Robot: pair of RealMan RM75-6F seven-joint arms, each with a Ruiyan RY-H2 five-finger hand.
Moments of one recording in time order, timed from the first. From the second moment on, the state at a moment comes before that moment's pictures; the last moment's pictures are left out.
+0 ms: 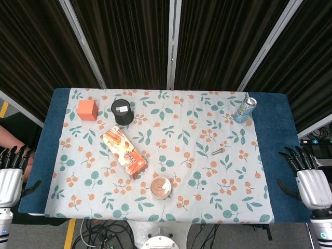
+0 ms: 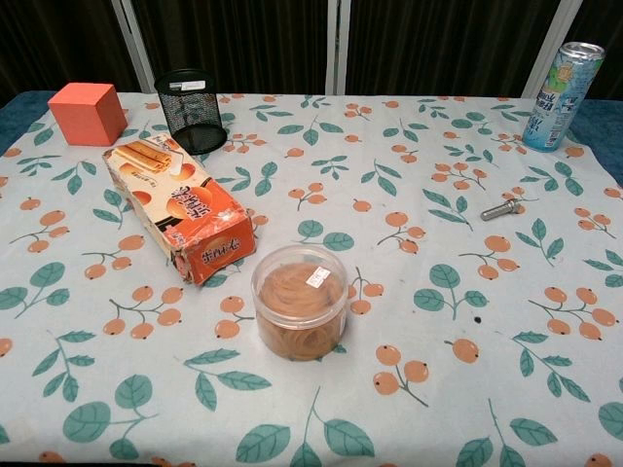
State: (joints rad) left arm -0.05 -1.09 -0.06 -1.75 1.47 1.55 0.26; right arm 0.11 -0.99 0.02 -1.72 -1.59 1.52 0.05
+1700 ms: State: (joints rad) left arm -0.03 -1.11 -0.06 -1.75 1.44 1.56 0.24; right arm 0.67 -1.57 0.09 -1.15 -1.40 0.87 -0.35
